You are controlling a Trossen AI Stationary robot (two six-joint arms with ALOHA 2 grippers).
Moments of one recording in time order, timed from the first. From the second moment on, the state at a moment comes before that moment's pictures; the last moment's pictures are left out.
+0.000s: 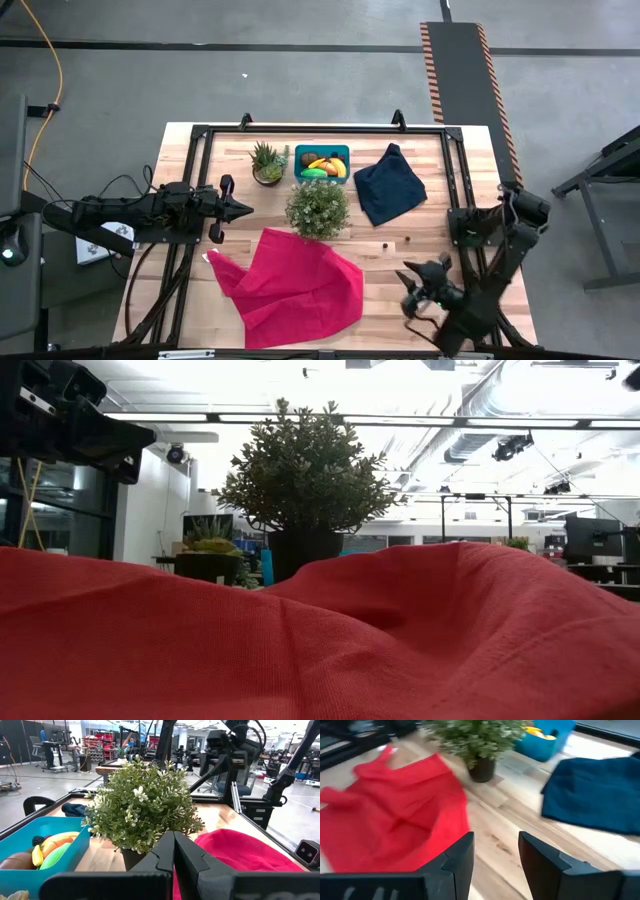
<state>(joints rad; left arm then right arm) 0.15 0.05 0.01 0.03 0.09 -0.06 1.05 1.75 1.31 -1.41 0.99 2.04</state>
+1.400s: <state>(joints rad) 0.15 0.05 0.01 0.03 0.09 -0.06 1.10 1.75 0.71 -0.80 1.19 1.95</state>
